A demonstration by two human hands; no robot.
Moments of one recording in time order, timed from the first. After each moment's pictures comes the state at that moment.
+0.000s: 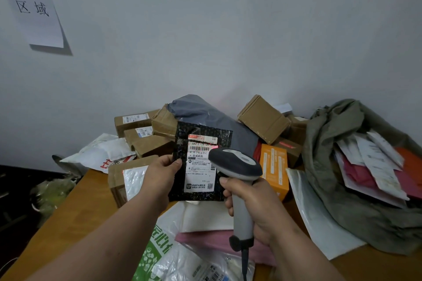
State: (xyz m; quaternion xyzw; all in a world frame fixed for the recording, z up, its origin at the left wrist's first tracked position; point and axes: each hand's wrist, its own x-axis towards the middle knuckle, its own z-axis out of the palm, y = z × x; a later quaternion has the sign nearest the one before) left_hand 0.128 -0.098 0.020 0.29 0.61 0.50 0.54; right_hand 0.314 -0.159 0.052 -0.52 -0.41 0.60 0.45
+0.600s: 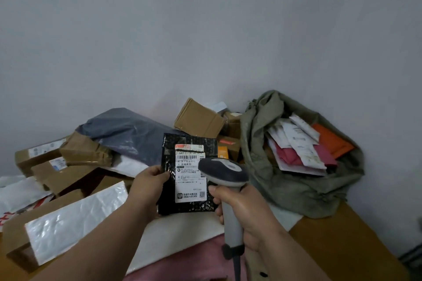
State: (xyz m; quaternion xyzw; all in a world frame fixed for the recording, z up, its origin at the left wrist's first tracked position) left_hand 0.247 -0.052 0.016 0.38 0.58 0.41 0.59; right_hand 0.412 -0.157 0.046 -0.59 -0.31 0.54 0.51
